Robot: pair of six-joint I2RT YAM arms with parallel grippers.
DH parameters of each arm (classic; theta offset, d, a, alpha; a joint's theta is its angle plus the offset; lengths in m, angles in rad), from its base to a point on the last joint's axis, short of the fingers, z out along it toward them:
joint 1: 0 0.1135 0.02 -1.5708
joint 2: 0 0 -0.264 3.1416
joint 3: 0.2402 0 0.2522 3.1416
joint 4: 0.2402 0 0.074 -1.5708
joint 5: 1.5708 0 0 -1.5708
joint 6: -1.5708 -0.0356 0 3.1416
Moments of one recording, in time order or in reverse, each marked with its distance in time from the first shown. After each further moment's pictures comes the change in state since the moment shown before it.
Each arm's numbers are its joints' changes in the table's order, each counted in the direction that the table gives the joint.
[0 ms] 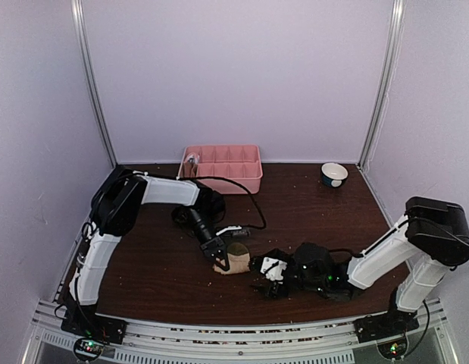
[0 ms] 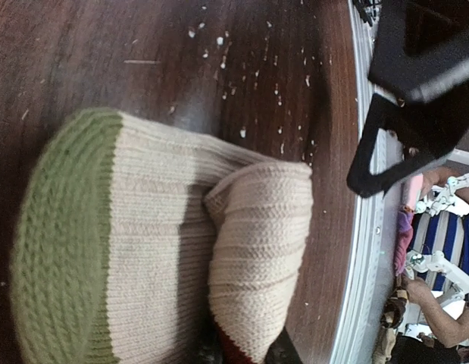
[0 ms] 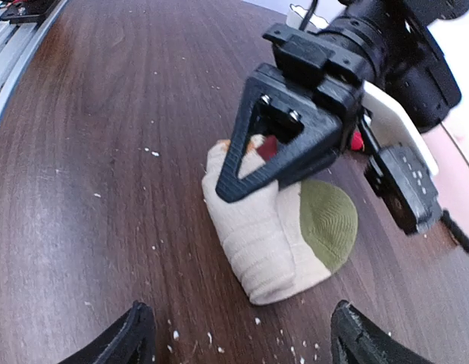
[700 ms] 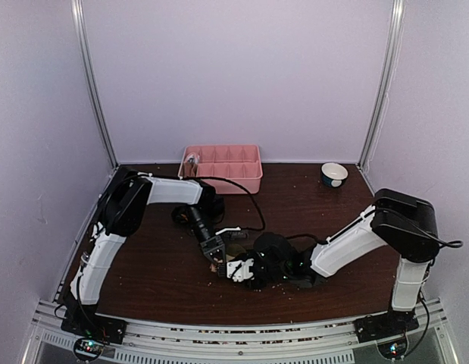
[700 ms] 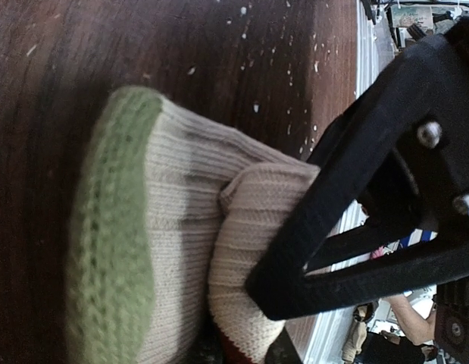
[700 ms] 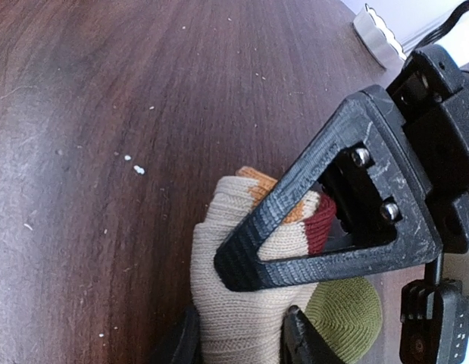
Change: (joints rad) left arm 0.007 0.077 0.104 0.168 0.000 0.010; right arm 0.005 0.243 0.386 0.300 -0.025 0.368
